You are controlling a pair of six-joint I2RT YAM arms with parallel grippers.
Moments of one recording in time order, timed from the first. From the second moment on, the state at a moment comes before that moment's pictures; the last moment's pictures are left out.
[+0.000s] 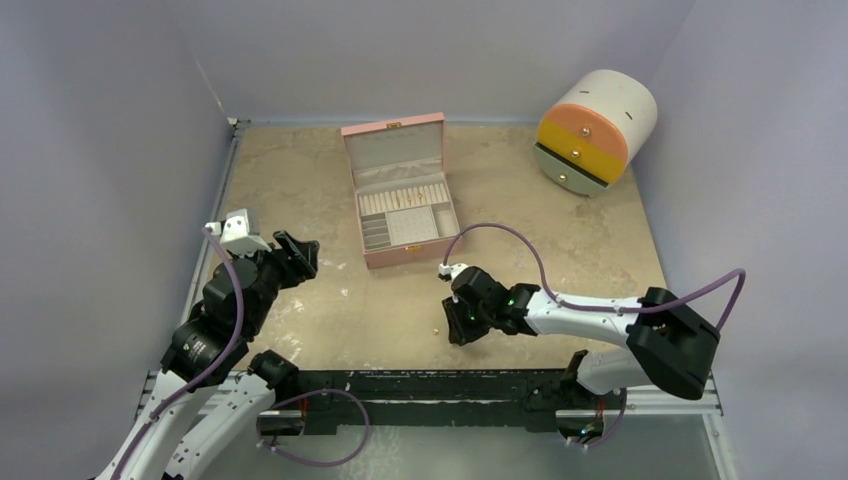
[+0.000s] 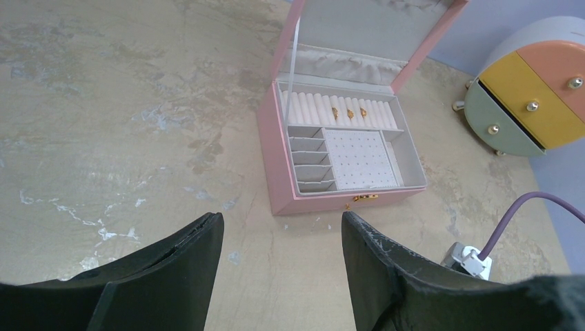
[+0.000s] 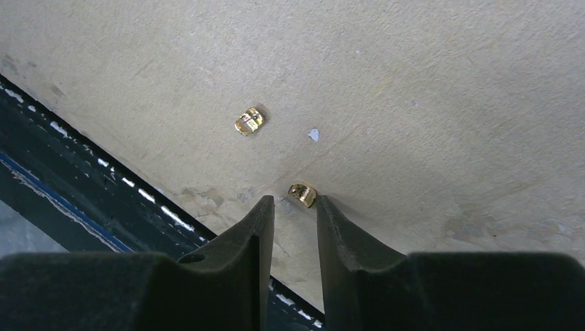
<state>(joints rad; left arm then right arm) -0.52 0.44 0.79 -0.63 -0.40 -0.55 0.99 1.34 0.59 -0.29 -0.07 0.53</state>
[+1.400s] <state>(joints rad) -0.52 0.50 0.80 -0.63 -0.29 -0.55 1.09 1.25 0.67 -0.35 0.07 0.51</state>
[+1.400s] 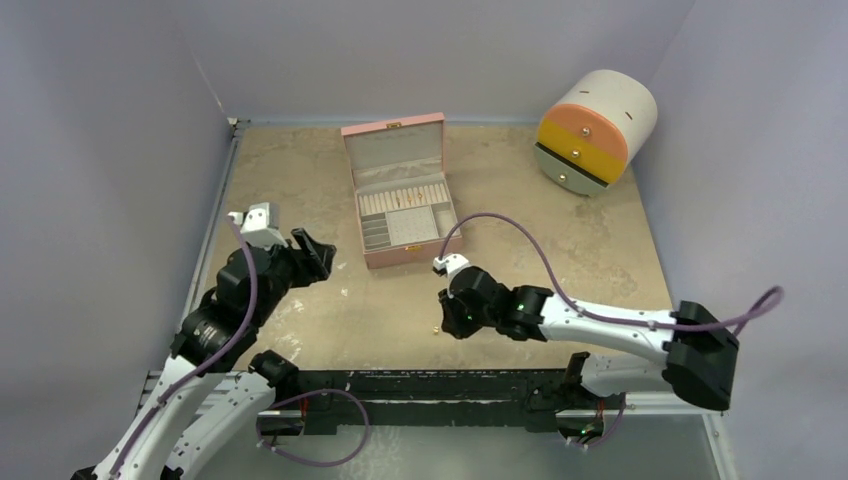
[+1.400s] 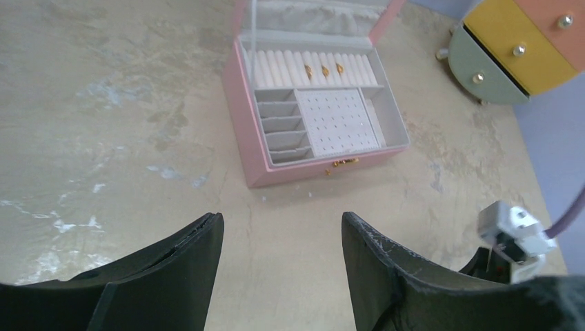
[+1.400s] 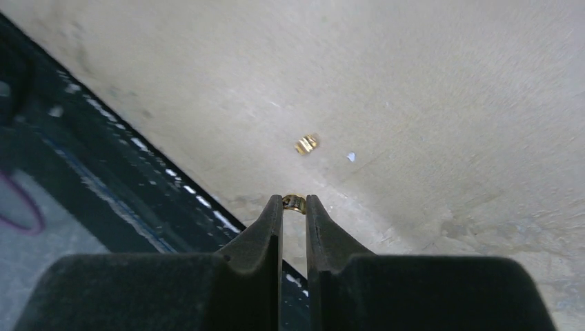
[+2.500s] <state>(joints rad) -0.52 0.71 0.77 -0.16 0.64 -0.89 1.09 0.96 0.76 0.22 -0.27 -0.24</state>
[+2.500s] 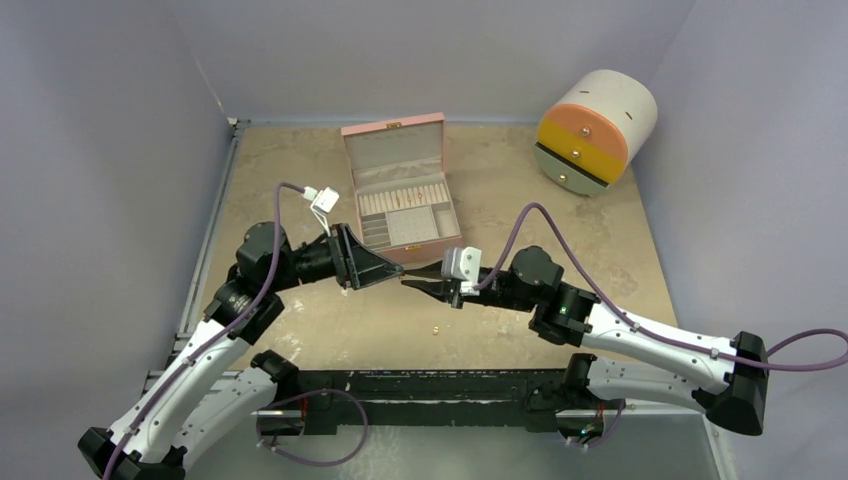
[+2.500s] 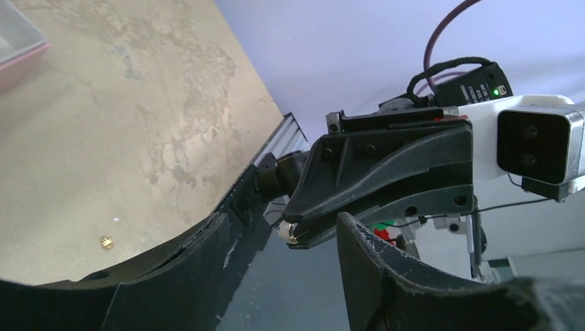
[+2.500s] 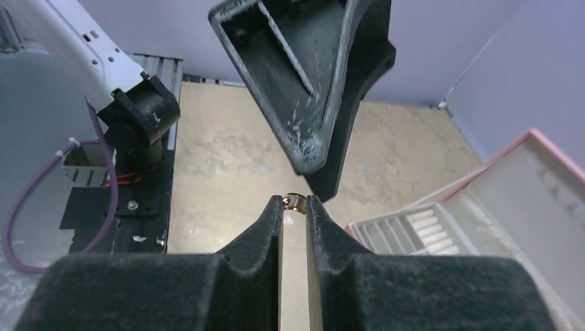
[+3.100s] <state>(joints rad) -0.52 0.71 0.74 0.00 0.81 -0.99 1.09 0.98 0.77 0.34 -0.42 -0.38</state>
